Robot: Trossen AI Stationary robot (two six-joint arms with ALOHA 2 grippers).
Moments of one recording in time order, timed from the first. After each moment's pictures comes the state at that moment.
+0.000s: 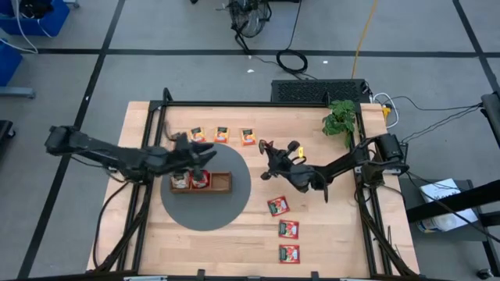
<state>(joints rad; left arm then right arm) -0.17 0.90 0.43 0.39 -0.57 -0.27 0.15 1.80 0.68 1.09 1.00 -0.52</state>
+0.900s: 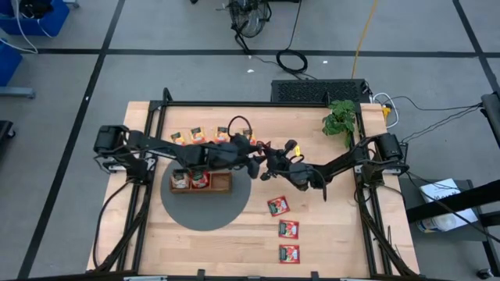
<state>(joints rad) -0.02 1.64 1.00 0.28 -0.36 -0.55 0.14 1.80 0.68 1.06 0.94 -0.54</state>
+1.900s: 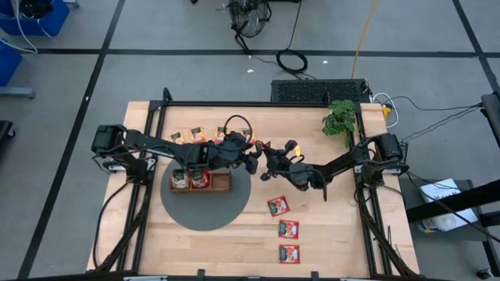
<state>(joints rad) -0.01 1.61 1.00 0.17 -0.44 -0.63 0.14 1.80 0.68 1.07 0.94 -0.54</state>
